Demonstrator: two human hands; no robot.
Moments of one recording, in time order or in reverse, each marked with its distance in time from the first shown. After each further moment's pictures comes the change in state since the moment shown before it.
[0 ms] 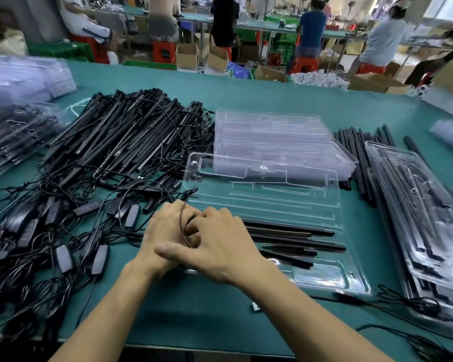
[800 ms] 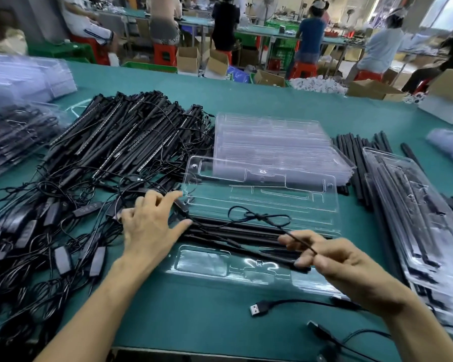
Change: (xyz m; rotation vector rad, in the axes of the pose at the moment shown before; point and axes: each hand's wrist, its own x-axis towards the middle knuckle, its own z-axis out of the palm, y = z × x) left_hand 0.007 -0.020 -0.002 0.397 0.229 -0.109; right_hand -0.098 0.146 -0.051 1.111 -0.079 -0.079
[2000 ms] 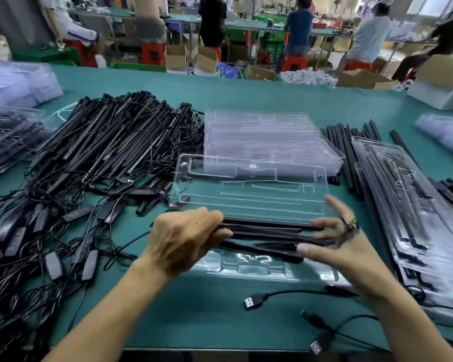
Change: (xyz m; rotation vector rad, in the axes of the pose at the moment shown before) left_hand -0.011 0.060 -0.025 -0.266 0.311 0.768; right_hand -0.013 0.002 0.000 -0.220 0.615 0.195
